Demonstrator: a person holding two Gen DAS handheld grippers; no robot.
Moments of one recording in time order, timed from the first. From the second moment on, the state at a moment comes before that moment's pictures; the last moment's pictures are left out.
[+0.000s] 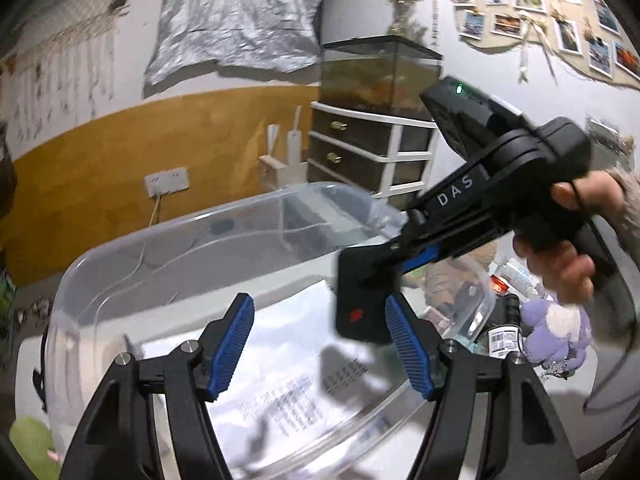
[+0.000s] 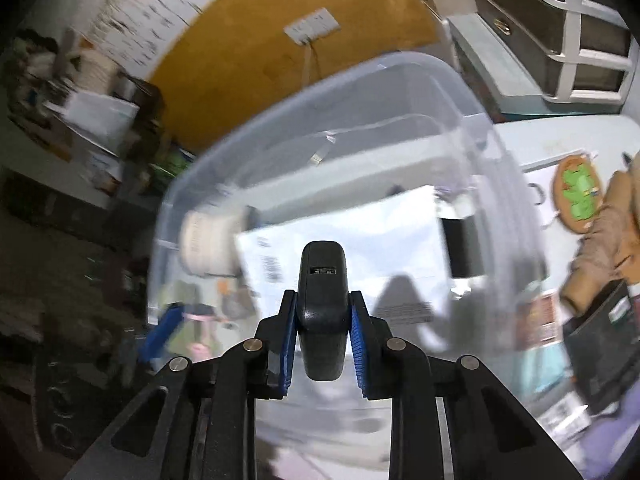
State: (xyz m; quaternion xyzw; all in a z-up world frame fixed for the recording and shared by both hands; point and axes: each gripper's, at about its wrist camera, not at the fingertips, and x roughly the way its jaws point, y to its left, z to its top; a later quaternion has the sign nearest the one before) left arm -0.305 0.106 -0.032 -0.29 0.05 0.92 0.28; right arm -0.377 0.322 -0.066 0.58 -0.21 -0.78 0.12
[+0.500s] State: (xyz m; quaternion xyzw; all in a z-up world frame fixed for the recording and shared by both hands) left arm -0.290 0.052 -0.038 -0.28 0.00 0.93 0.24; right arm -0.430 0.276 -0.136 0.74 0.05 -0.67 0.01
